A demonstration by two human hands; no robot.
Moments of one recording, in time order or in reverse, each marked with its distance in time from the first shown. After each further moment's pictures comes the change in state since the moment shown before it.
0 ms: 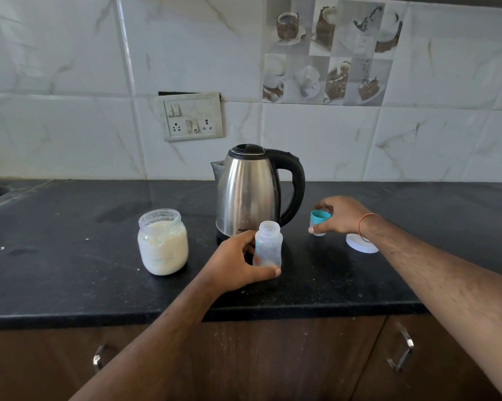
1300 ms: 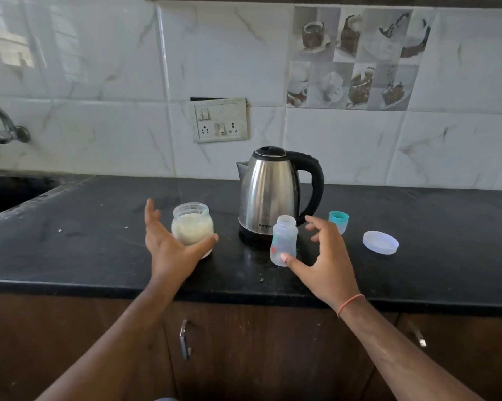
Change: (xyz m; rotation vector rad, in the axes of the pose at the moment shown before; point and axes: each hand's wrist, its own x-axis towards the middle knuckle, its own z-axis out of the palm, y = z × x) left_hand -0.085 -0.032 -0.075 -0.178 0.806 -0.251; right_hand -0.129 -0.077 0.101 0.420 0.476 -0.293
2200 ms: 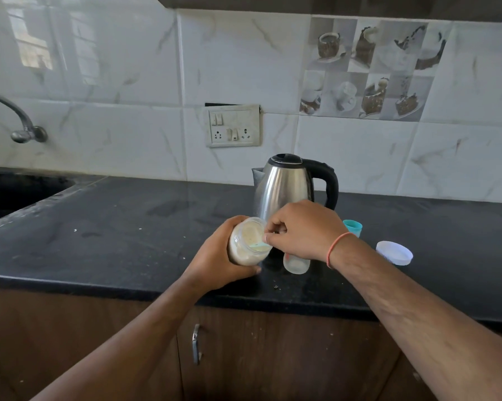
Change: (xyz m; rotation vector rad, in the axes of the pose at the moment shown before) left_hand 0.003 0.011 0.018 0.110 -0.493 0.448; right_hand 0.077 -0.130 -0.017 -0.527 -0.482 -0.230
